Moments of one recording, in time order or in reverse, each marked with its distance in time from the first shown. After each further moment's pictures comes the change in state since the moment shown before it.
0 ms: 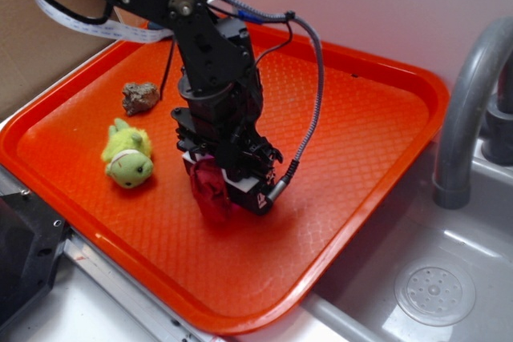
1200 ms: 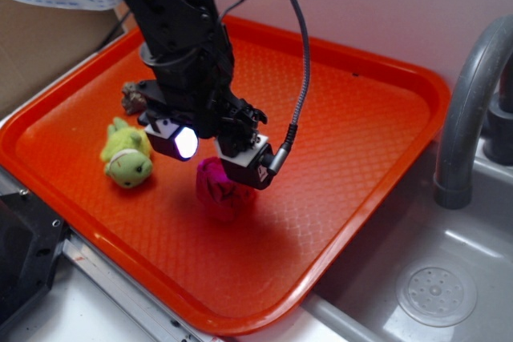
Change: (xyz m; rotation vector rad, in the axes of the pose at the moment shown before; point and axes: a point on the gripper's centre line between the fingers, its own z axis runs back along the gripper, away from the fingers) arm -0.004 0.004 0.035 0.010 -0.090 0.135
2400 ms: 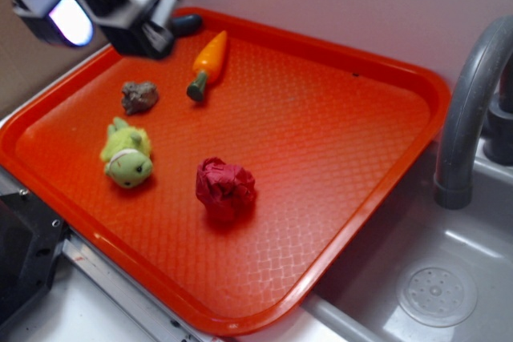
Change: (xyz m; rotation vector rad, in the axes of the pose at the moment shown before) arm -0.024 0.011 0.114 -0.049 -0.112 0.013
